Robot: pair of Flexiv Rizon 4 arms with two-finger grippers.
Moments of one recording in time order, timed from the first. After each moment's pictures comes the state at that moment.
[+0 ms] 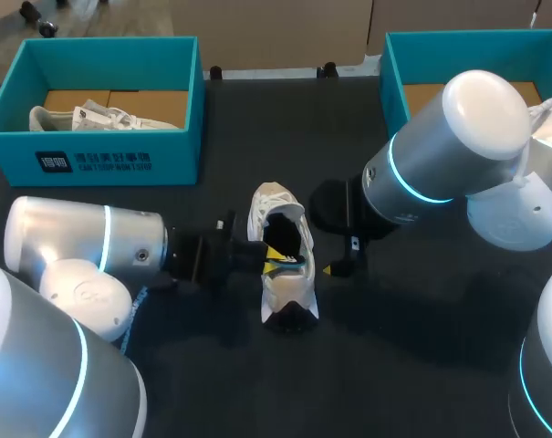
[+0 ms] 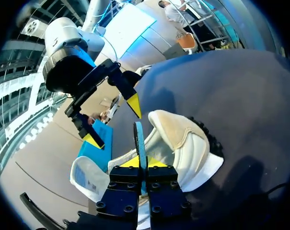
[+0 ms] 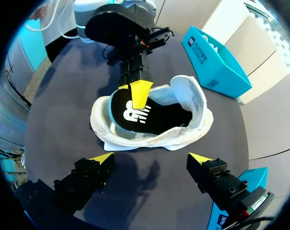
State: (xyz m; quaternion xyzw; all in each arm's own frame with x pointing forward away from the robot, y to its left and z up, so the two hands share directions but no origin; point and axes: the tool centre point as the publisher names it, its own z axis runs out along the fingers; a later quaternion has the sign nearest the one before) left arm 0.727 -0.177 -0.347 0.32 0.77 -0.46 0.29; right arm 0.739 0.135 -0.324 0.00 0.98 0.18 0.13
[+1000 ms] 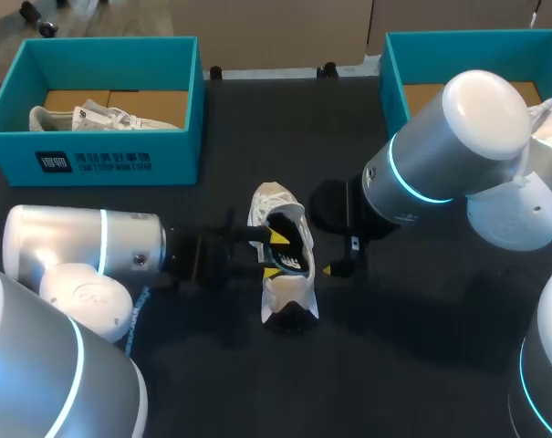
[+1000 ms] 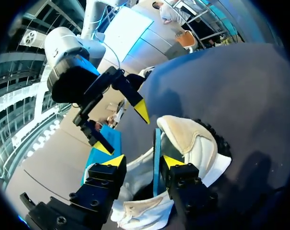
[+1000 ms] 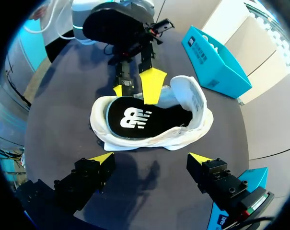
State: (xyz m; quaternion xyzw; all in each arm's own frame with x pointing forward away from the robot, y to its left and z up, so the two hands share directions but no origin) left arm 0.725 -0.180 -0.330 0.33 0.75 -0.47 0.33; right arm 0.739 0.135 -0.324 0.00 0.98 0.18 0.13
